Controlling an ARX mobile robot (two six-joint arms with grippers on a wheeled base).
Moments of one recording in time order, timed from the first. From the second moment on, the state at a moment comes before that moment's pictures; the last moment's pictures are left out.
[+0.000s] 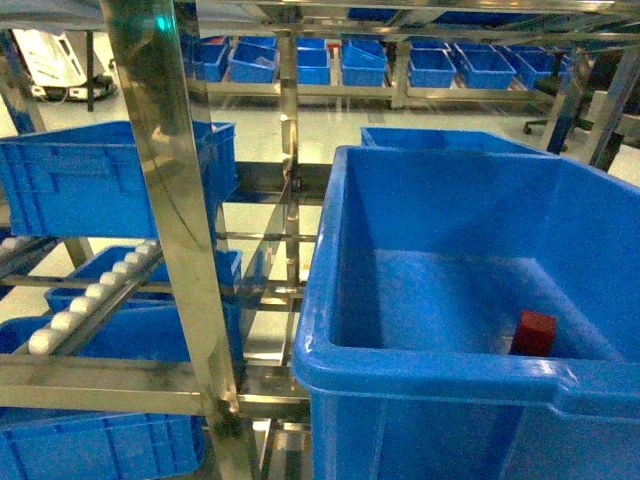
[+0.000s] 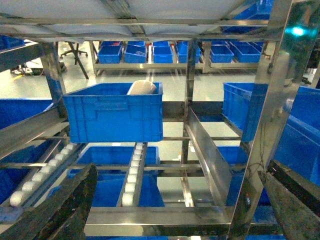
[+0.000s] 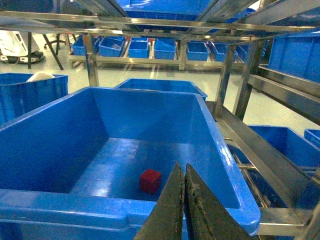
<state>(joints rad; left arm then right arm) 0.00 0.01 0.01 0.00 0.00 0.00 0.00 0.05 0.05 -0.01 0.00 -0.01</state>
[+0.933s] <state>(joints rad) 0.00 0.01 0.01 0.00 0.00 0.00 0.00 0.01 0.01 0.00 0.00 -0.01</state>
